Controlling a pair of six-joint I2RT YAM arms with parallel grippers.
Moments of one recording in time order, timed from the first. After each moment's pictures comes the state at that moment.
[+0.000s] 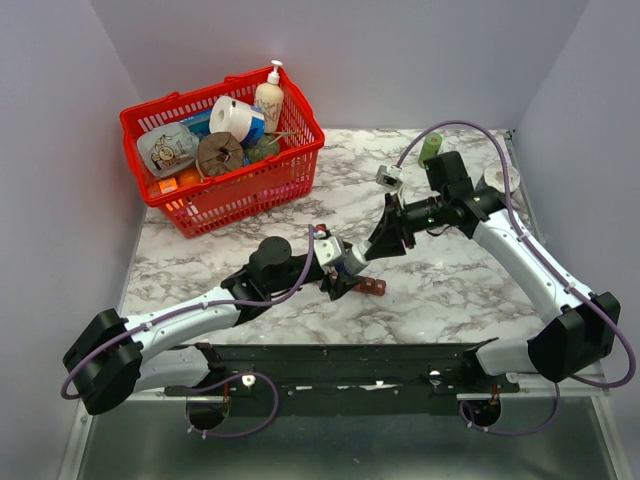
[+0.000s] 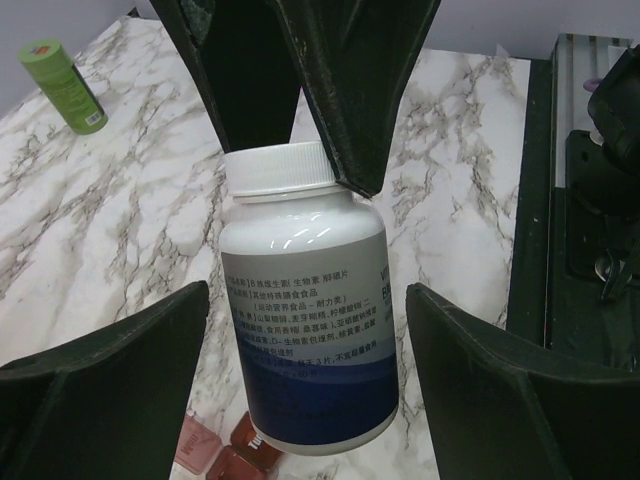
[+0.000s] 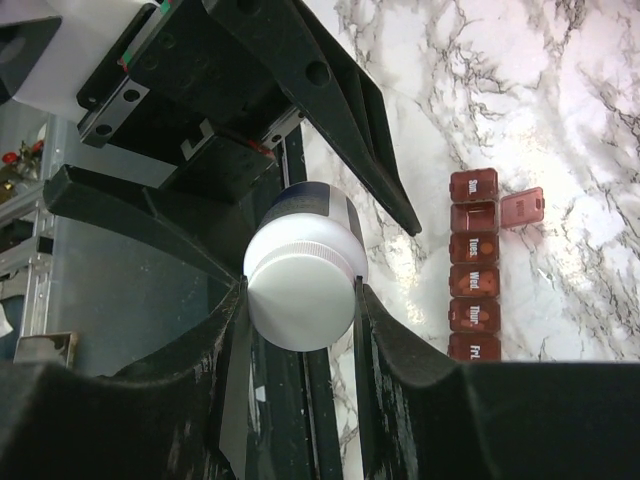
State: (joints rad) left arm -0.89 1.13 0.58 0.48 0.35 0.10; right arm 0.41 1.37 1.27 -0.78 -1.08 -0.31
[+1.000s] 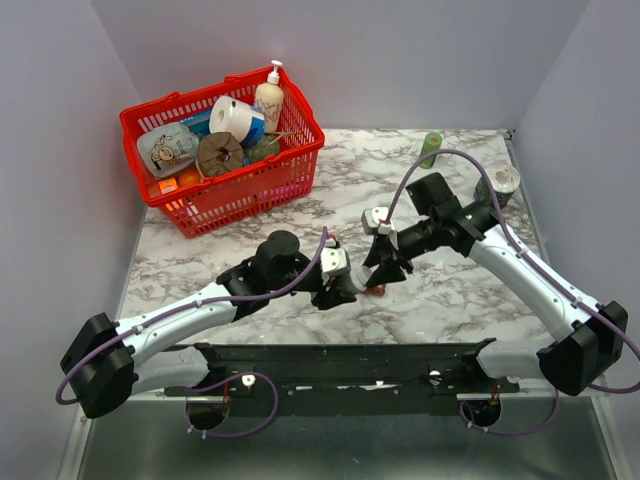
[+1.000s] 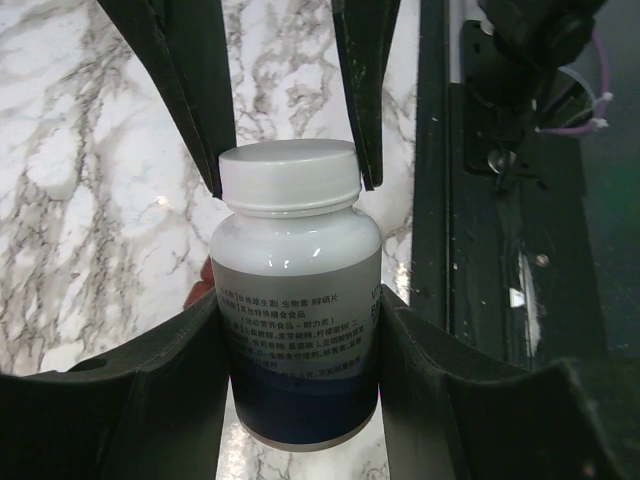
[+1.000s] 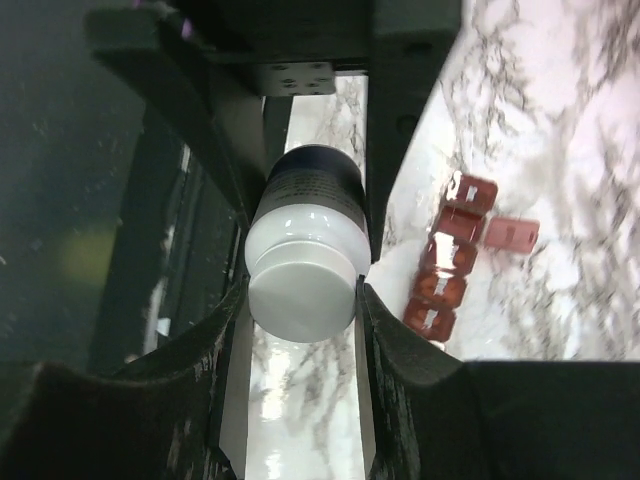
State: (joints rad) left arm -0.88 1.12 0.66 0.13 0.57 0.15; right arm 0.55 1.30 1.21 -0.91 -0.97 -0.79
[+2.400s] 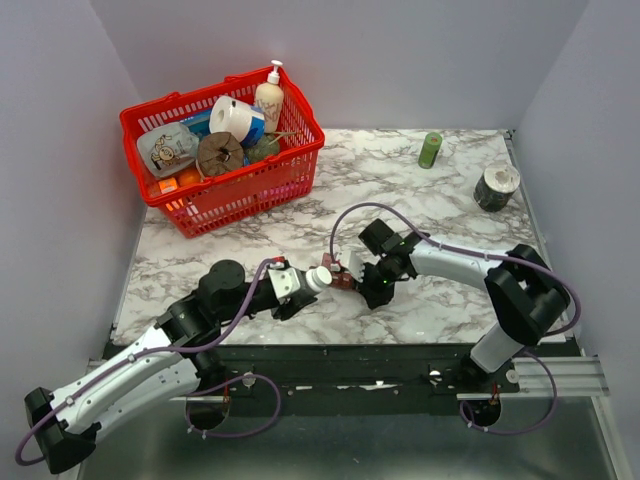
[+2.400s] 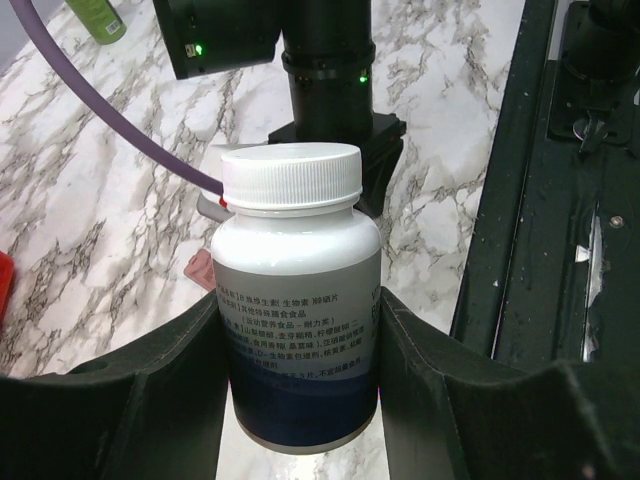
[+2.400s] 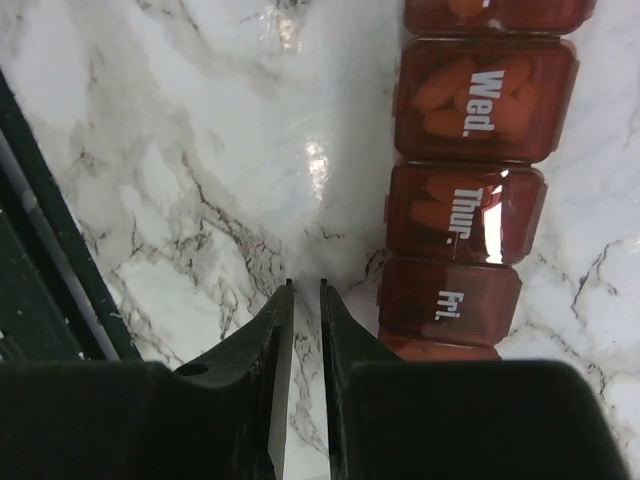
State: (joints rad) left arm -0.87 0.58 0.53 -0.18 0.32 0.24; right arm 0.72 1.63 0.92 -0.60 -0.40 -0.56
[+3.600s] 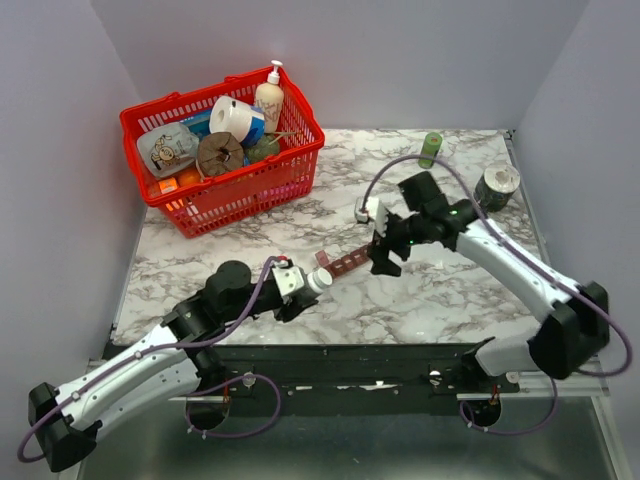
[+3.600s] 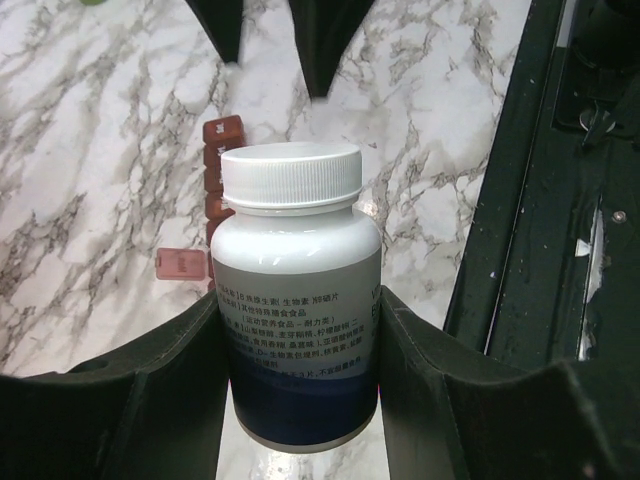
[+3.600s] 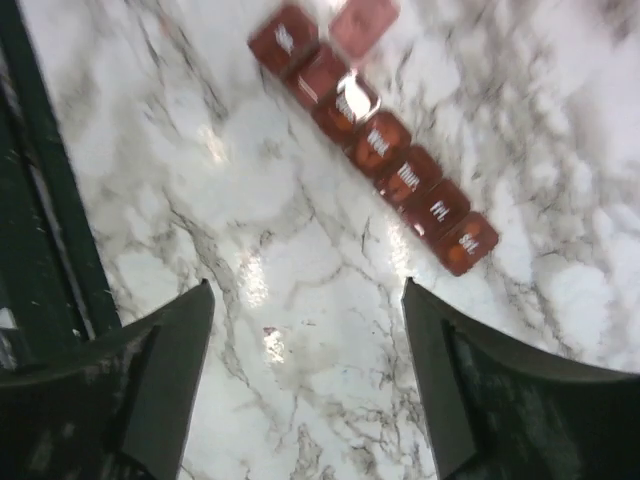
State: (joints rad) left arm -0.87 0.59 0.49 -0.17 0.30 0.19; right arm 0.55 1.44 1.15 -0.77 -0.49 -0.66
